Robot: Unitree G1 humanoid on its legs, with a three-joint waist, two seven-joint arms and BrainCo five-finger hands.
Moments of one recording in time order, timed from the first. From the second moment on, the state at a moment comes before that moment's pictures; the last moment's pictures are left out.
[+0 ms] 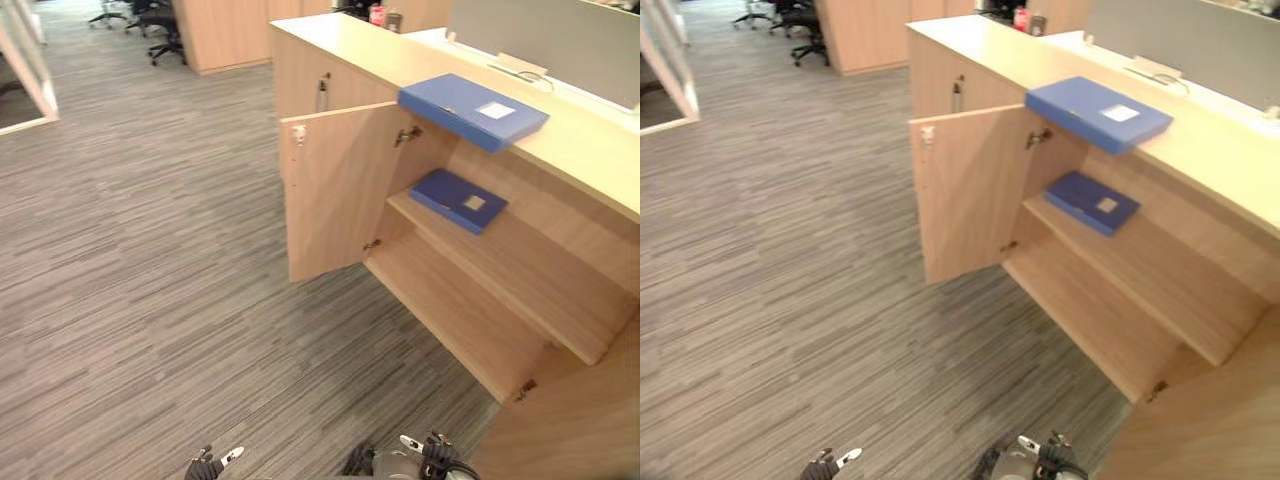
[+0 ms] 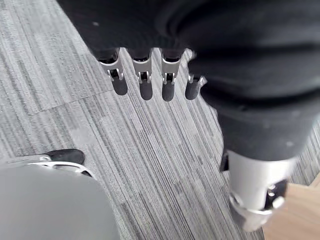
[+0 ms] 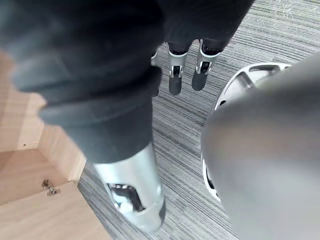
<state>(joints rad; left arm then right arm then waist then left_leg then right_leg) 0.16 0.12 0.08 1.03 -0.13 -0.12 0.08 0.02 -0.05 -0.31 1.13 0.17 -0.06 -0.02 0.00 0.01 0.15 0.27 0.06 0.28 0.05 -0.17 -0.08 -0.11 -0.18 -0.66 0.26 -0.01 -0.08</state>
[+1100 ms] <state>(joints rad) 0.17 0.10 0.16 1.01 -0.17 -0.14 0.09 0.03 -0.03 -0.36 1.13 0.17 -0.06 -0.01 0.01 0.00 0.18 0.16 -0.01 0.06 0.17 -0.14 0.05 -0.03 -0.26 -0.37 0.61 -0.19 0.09</state>
